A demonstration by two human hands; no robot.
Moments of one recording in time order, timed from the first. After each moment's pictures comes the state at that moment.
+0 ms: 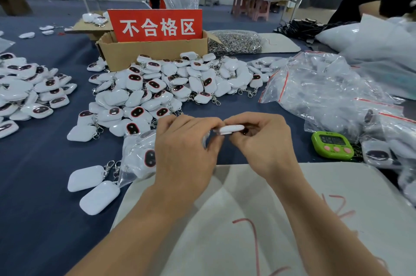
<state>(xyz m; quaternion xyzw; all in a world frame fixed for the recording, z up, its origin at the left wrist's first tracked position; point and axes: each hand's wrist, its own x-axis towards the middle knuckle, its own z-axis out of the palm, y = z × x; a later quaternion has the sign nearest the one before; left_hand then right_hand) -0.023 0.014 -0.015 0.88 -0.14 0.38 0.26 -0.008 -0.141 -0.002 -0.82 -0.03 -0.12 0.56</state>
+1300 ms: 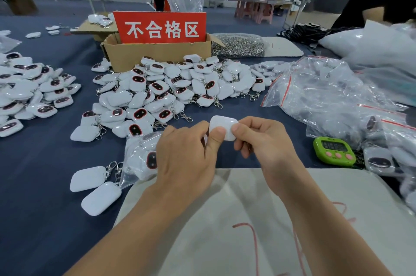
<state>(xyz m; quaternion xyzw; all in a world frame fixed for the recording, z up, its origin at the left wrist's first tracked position) -0.025 0.013 -0.005 0.91 -0.05 0.26 0.31 -0.007 -0.144 0.007 -0.74 0.00 -0.01 0.67</state>
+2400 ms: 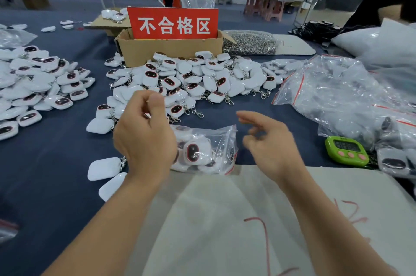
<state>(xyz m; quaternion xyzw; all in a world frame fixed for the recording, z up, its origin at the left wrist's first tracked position) -0.011 0.067 0.002 0.76 0.18 0.41 0.47 -0.001 -0.138 -0.009 -0.87 -0.02 -0.07 0.48</state>
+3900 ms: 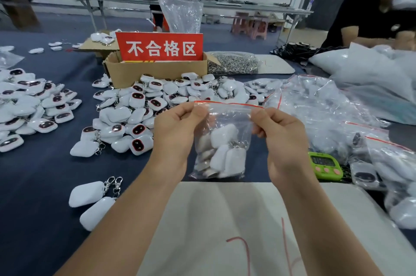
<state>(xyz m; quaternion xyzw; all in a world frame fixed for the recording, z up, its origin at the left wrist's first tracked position) 0.016 0.016 0.037 0.61 0.06 0.11 0.78 0.012 -0.157 0.034 -0.64 0.01 -0.16 0.75</state>
